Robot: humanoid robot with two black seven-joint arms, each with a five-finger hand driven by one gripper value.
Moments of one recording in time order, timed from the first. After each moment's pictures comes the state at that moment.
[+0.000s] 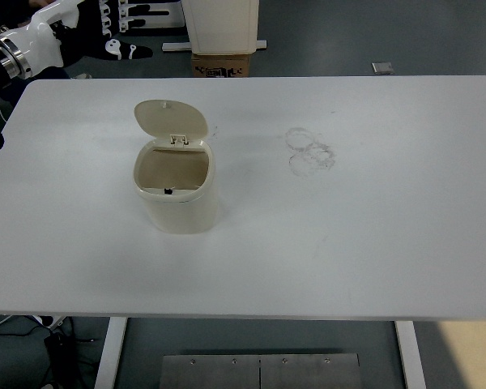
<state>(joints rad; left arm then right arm) -1.20 0.69 -0.31 -0.99 0.25 -0.26 -0.24 0.01 0.00 0.29 0.15 -0.22 0.06 0.42</state>
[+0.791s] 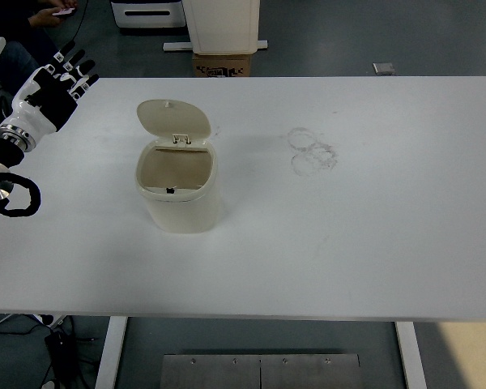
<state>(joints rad) -0.86 0.45 -0.59 -0.60 -0.12 -0.37 -0.24 0.01 0.00 0.29 0.15 -0.22 0.06 0.42</state>
